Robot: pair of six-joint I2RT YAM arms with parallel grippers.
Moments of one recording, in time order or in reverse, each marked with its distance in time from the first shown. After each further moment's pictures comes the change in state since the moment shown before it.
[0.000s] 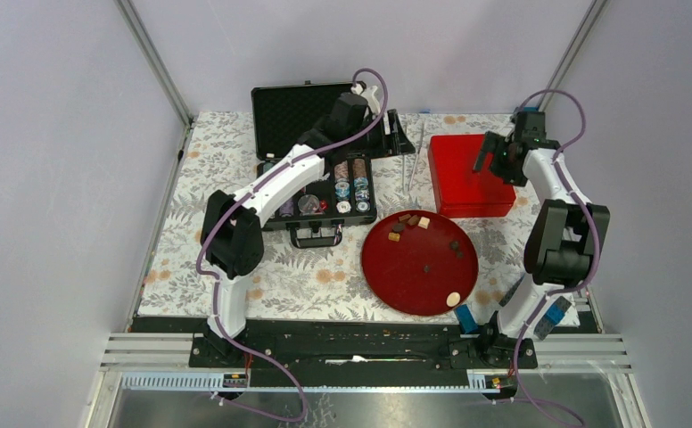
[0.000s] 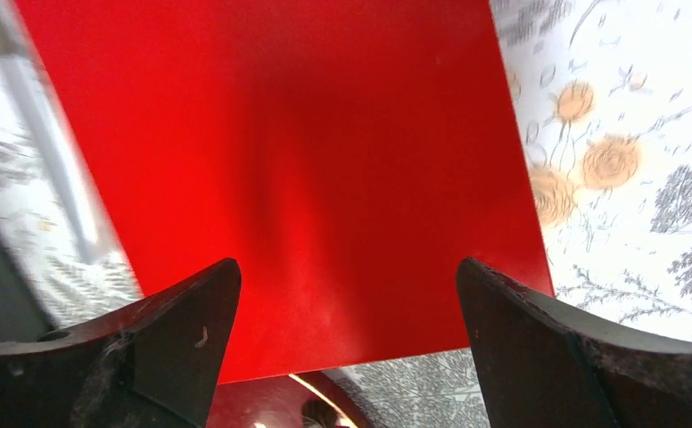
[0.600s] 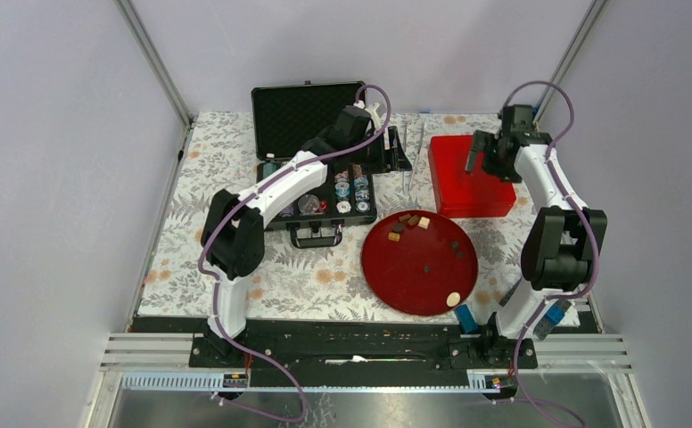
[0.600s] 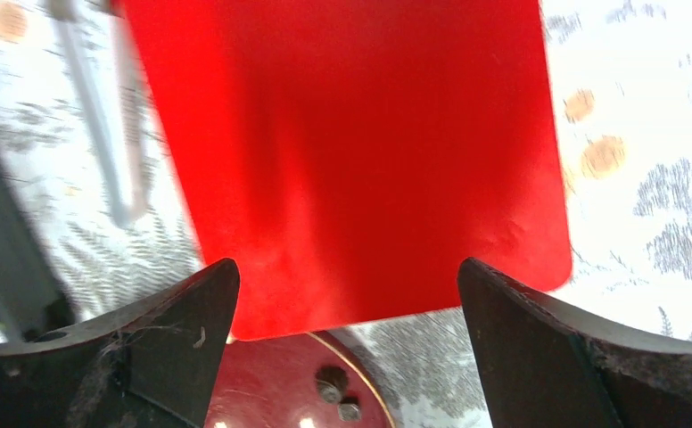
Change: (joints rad) left arm -0.011 -0.004 -0.095 -0.037 0.000 0.011; right arm 0.088 -0.024 0.042 -0.124 0.100 -0.031
